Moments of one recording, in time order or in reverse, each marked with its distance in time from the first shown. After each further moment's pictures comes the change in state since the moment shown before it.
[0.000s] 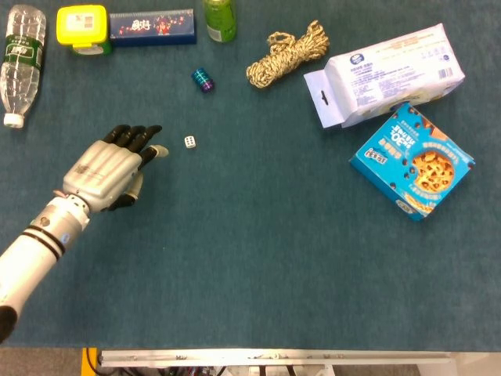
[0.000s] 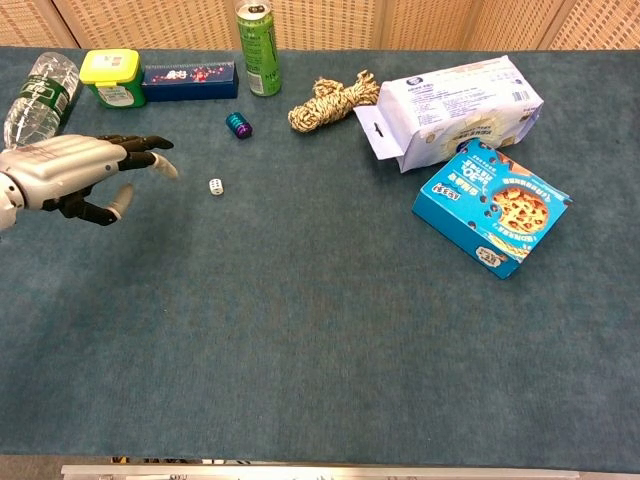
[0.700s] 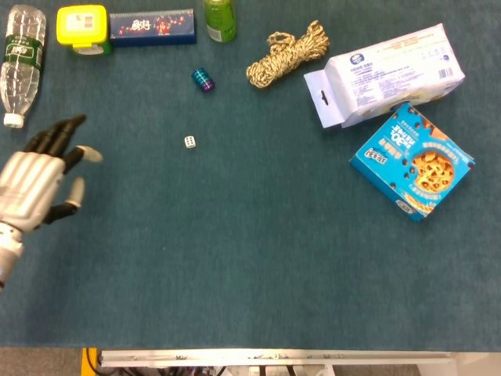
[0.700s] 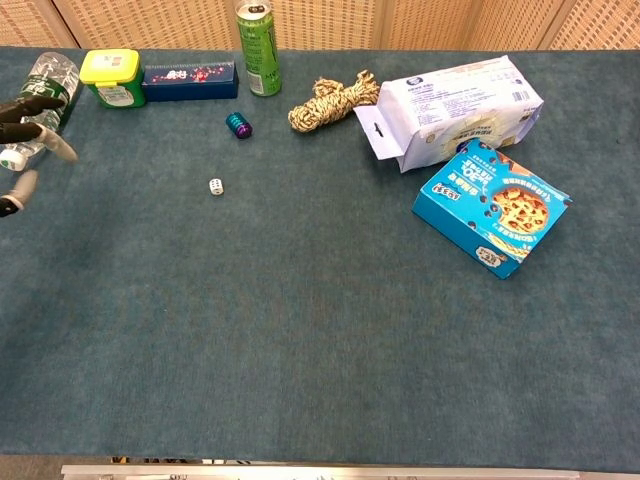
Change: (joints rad) left arm 0.247 0.120 0.020 -0.024 0.244 0.289 -0.260; right arm 0.013 0.007 -0.001 -0.043 -0.028 -0.007 -0.047
